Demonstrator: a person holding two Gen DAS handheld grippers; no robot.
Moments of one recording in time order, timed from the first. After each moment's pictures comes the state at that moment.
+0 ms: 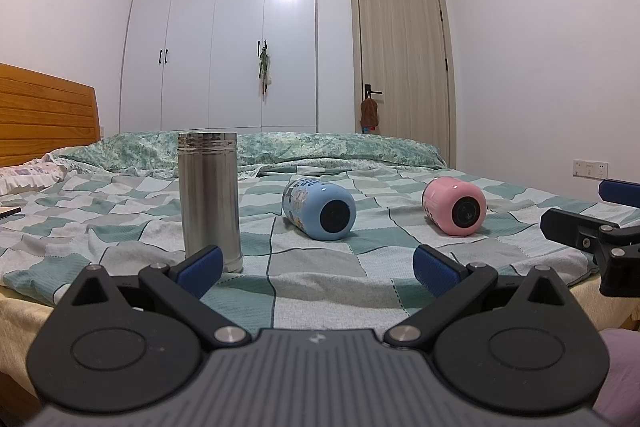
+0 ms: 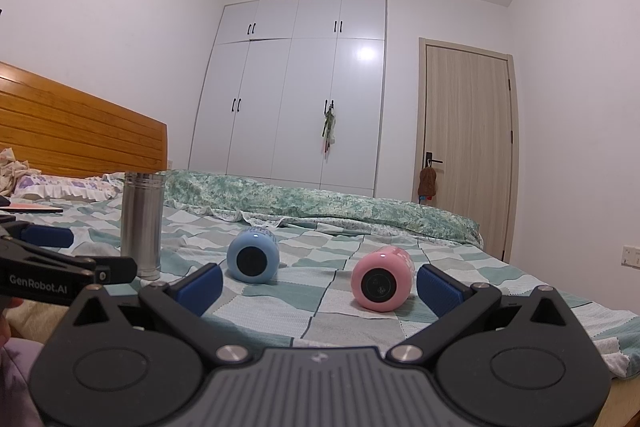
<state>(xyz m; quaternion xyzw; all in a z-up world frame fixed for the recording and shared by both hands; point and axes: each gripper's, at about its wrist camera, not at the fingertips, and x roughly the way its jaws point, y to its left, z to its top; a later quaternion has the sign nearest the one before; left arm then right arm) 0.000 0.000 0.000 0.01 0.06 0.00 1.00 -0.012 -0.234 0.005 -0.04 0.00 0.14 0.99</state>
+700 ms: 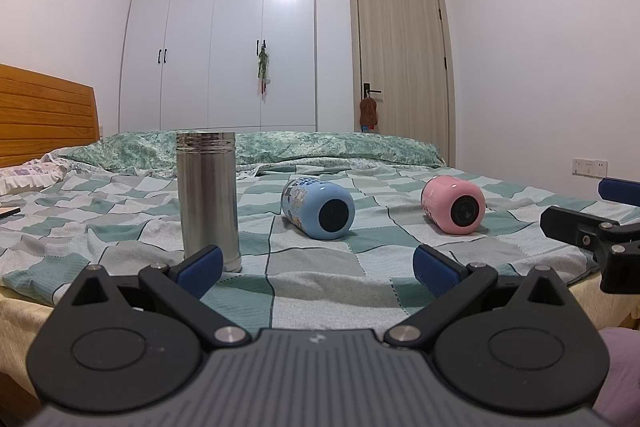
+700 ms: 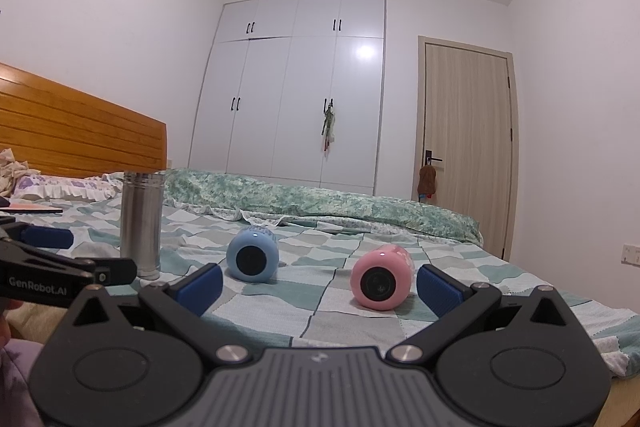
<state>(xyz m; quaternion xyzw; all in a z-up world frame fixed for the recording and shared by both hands) -0.001 0.000 0.000 0.01 0.06 0.00 1.00 -0.012 -0.233 0.006 -0.04 0.00 0.14 0.99</state>
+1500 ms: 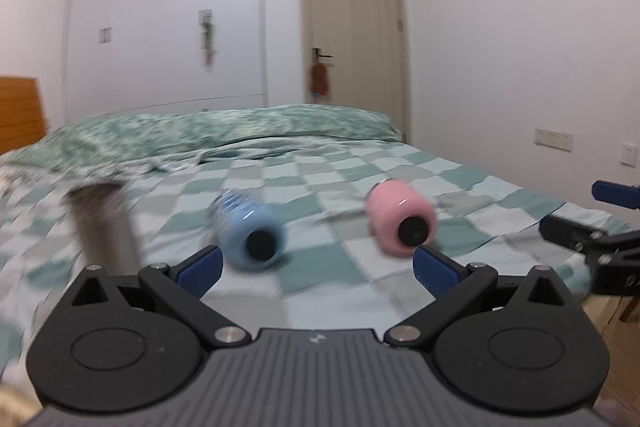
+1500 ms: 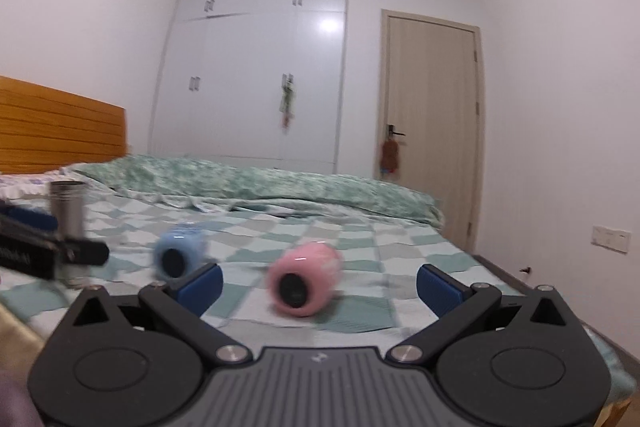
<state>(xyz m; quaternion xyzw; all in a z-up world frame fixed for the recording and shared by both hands) 0.073 -0.060 0.071 0.05 0.13 -0.08 0.99 0.047 -0.303 0.046 -0.03 0.05 0.08 1.00</state>
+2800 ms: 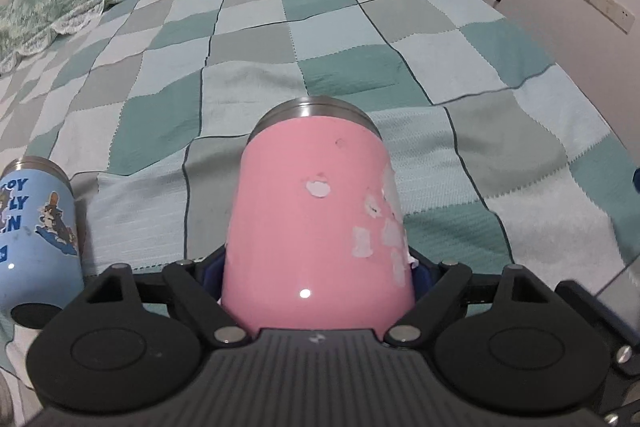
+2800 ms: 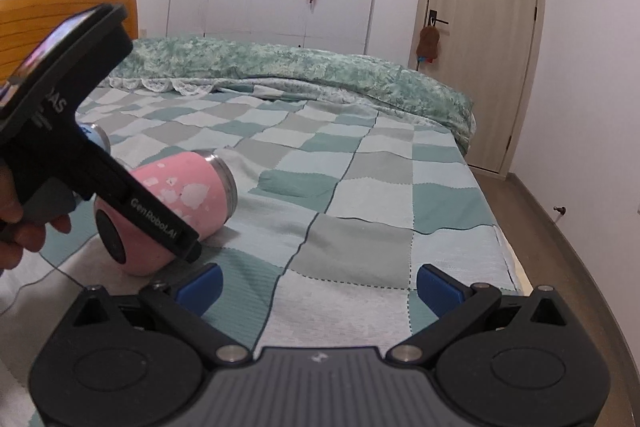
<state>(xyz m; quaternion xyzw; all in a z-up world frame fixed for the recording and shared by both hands) 0.363 -0.208 0.033 0.07 0.47 -0.05 0.88 0.279 -0.399 0.035 -0.08 0.24 0.15 0.96</state>
